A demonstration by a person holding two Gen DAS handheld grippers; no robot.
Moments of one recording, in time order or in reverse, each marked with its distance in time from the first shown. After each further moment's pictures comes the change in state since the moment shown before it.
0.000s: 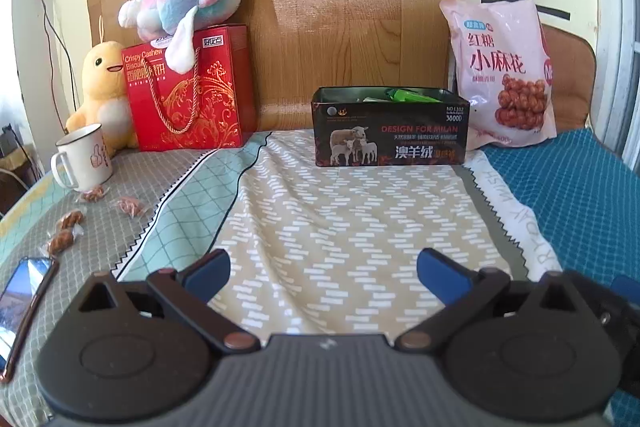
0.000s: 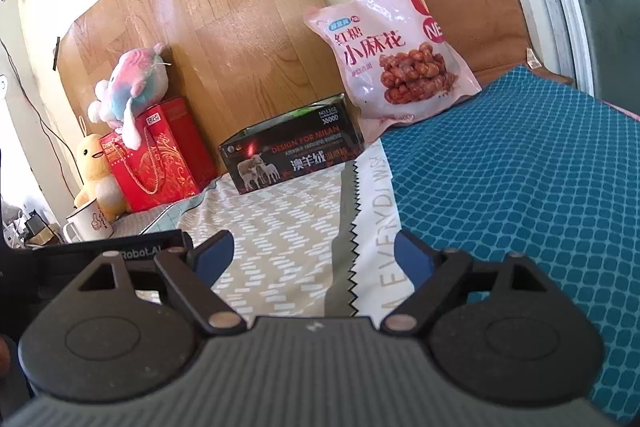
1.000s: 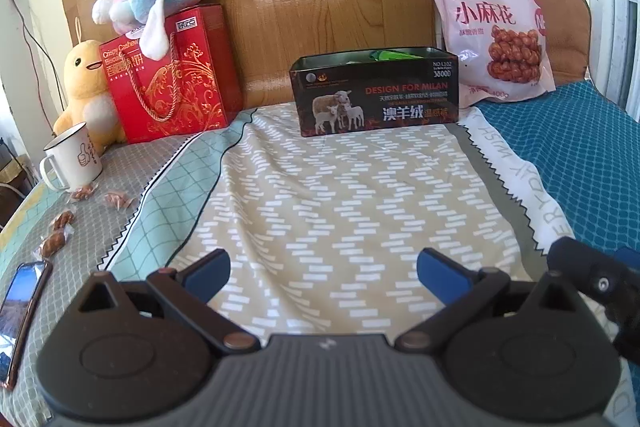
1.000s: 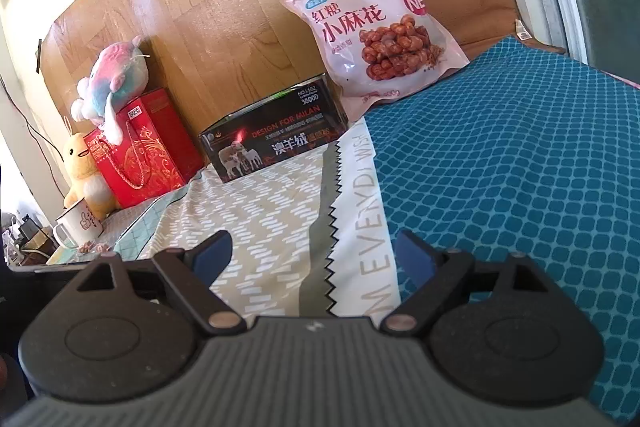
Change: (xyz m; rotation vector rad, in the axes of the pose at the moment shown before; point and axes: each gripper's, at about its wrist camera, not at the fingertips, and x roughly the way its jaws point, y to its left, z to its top) left arm 0.018 -0.019 -0.007 0.087 0.084 0.010; right arm 0.013 -0.015 -0.004 0.051 0.046 -0.015
